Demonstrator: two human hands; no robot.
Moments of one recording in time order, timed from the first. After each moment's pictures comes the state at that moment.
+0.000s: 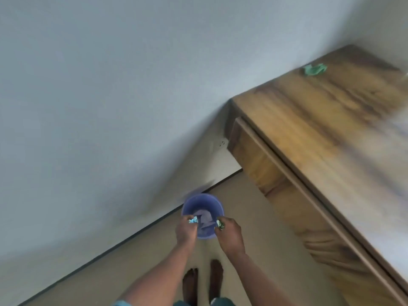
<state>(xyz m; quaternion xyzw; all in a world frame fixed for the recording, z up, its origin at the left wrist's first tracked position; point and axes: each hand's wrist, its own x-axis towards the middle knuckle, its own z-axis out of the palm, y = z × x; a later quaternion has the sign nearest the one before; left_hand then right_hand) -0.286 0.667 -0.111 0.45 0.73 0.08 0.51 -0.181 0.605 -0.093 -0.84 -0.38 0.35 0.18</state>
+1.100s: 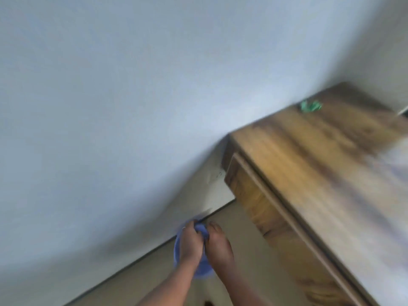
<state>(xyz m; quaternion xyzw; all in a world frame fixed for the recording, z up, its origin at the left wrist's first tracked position) -0.235 0.718 -0.068 0.55 0.67 0.15 0.48 -0.168 0.677 -0.064 -0.81 -0.47 0.31 0.17</state>
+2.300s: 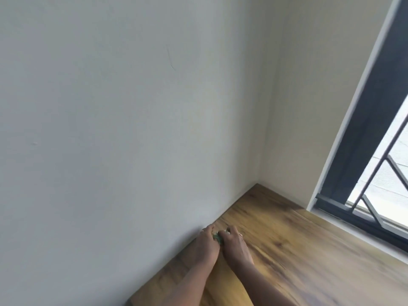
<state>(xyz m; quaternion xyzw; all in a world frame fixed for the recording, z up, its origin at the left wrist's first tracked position) 0.116 0.860 0.150 0.76 0.52 0.12 0.37 0.190 0.811 0.118 -0.83 -0.49 0.09 0.23</state>
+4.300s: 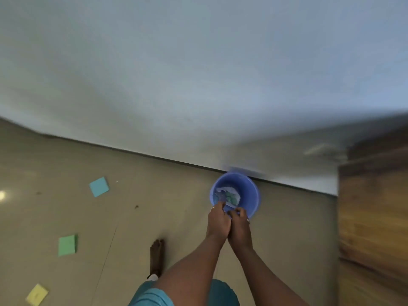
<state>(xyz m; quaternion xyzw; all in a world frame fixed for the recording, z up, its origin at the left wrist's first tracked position) -0.263 0.635 -0.150 0.25 0.78 0.21 0.54 -0.188 0.629 -0.182 -0.65 -0.67 0.35 -0.02</state>
